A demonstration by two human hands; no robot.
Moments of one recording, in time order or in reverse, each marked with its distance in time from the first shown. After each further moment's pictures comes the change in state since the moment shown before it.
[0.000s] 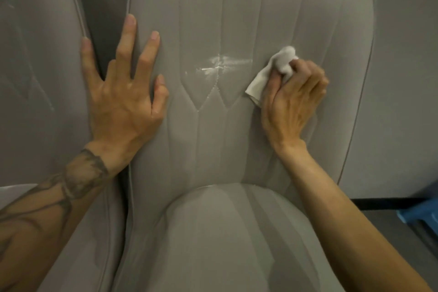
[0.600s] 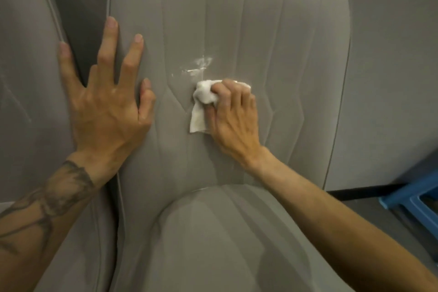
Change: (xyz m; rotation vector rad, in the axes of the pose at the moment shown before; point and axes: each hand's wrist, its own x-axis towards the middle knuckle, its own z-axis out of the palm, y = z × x) left_hand -0.001 -0.003 0.003 -0.040 0.040 0.015; right_hand -0.042 -0.054 -0.019 0.123 -0.356 -0.379
